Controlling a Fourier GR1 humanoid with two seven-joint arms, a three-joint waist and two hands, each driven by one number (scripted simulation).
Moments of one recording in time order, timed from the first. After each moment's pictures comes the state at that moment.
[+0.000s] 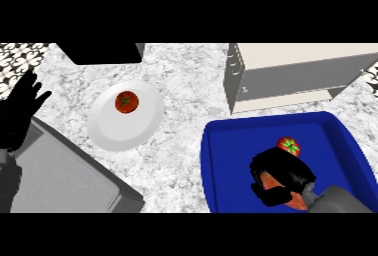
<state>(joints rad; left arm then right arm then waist) -0.25 0.40 0.22 -1.39 0.15 0.02 0.26 -0.27 -0.59 0.72 -1.41 0.39 0.13 0.06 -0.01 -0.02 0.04</state>
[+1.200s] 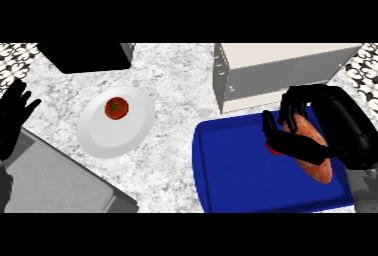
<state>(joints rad) -0.20 0.38 0.28 -1.41 0.14 -0.01 0.28 -0.41 -0.58 0.34 -1.91 0.32 -0.03 0.49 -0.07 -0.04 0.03</state>
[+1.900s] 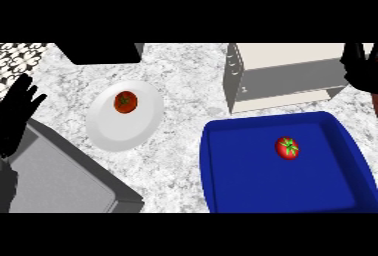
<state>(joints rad) -0.22 0.36 0.27 -1.45 0.12 -0.03 0.29 -0.65 -0.71 0.04 -1.89 0.14 0.08 0.73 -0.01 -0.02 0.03</state>
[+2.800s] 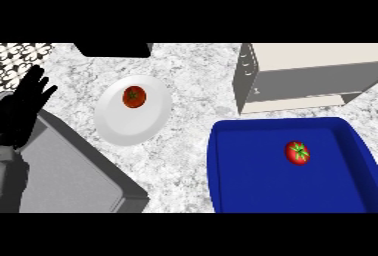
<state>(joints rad) -0.28 0.33 0.26 -1.44 0.08 -0.05 0.27 -0.84 -0.81 0.00 -1.57 0.10 0.25 0.62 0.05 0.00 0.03</state>
